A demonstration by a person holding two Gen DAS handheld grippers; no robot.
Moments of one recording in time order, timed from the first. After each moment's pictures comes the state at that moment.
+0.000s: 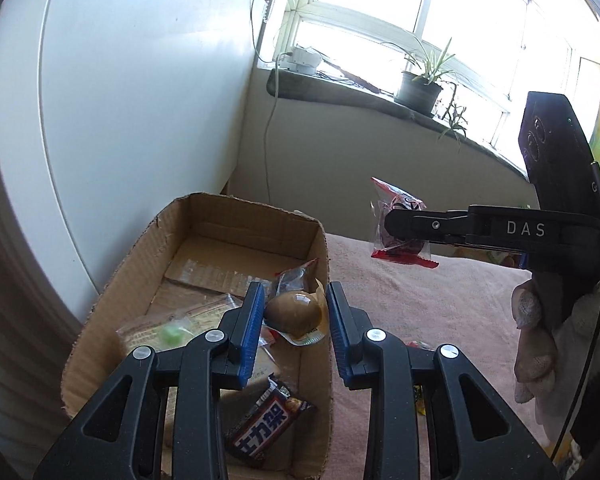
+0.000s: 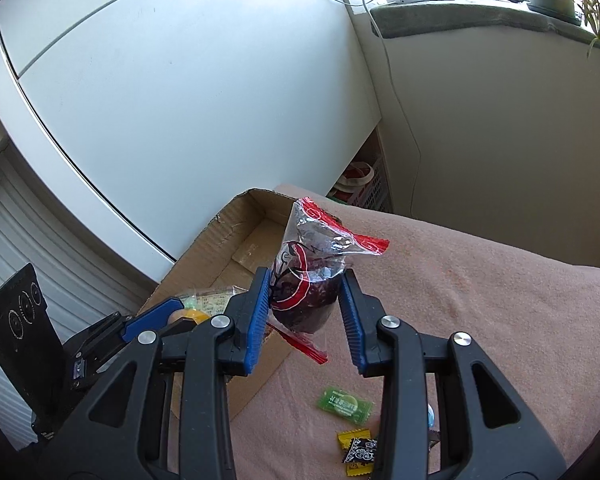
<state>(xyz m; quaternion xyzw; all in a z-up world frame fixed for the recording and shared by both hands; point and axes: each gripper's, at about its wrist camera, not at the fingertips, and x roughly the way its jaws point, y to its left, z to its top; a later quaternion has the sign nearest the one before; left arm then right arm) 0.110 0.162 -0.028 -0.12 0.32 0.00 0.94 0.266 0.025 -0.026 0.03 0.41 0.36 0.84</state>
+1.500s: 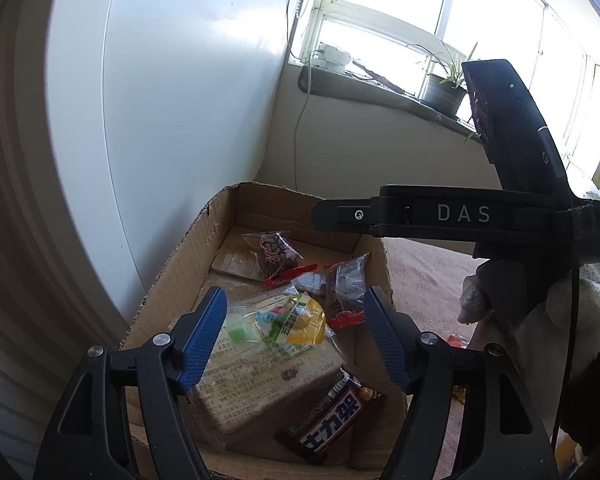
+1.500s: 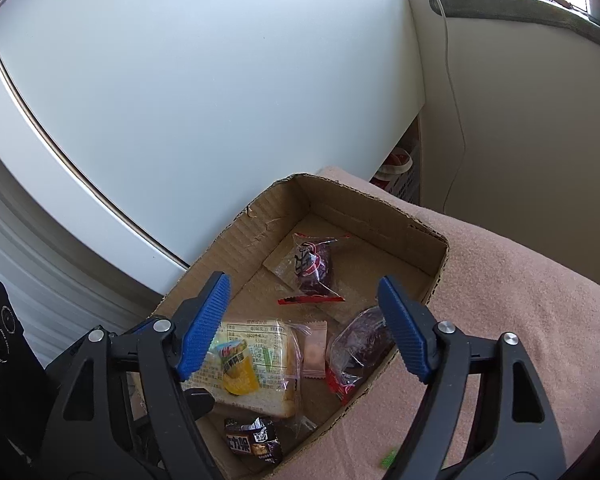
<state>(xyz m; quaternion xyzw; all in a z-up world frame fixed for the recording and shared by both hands) 0.099 0.200 -0.039 -0.13 0.32 0.03 0.94 0.277 0.117 -0.049 -0.01 0.43 0.39 0.82</state>
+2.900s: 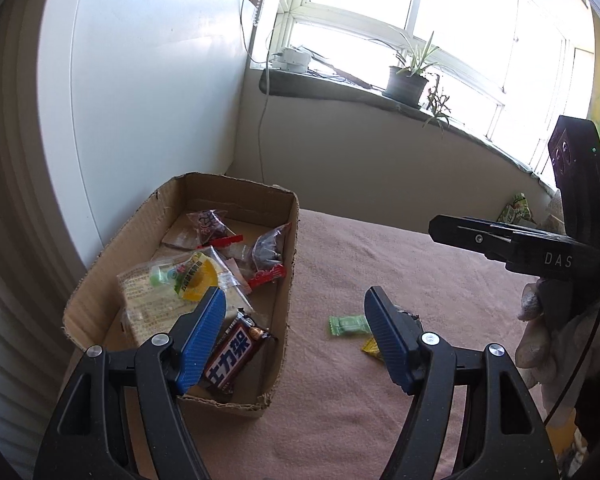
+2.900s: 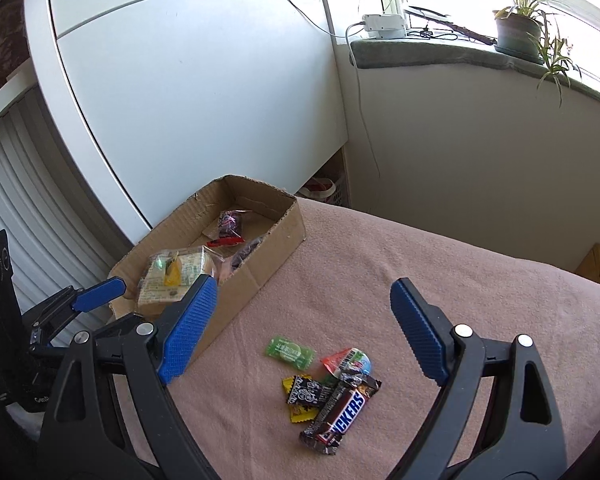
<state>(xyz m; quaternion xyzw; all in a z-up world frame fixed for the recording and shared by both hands) 0.059 0.121 -0.023 -0.11 0.32 0.00 0.94 0.203 -0.040 -0.022 -0.03 0.35 0.32 0.88</state>
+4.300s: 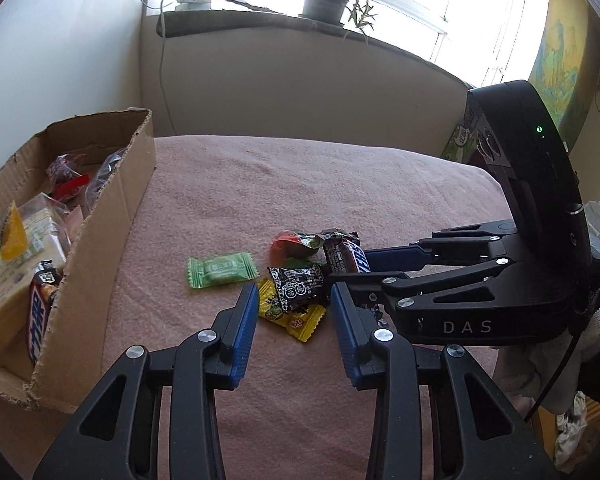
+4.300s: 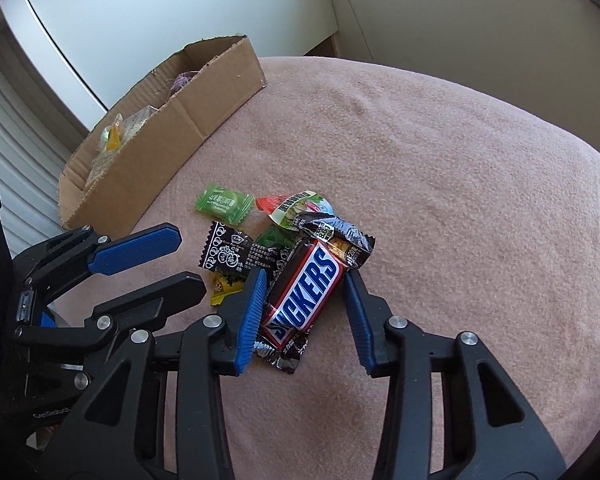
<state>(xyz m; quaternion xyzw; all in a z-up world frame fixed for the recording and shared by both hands) 0.102 0.022 -0.087 -0.06 0.40 -0.12 0.91 0.208 -0.073 -0.139 -0.06 0.49 0.32 0.81</state>
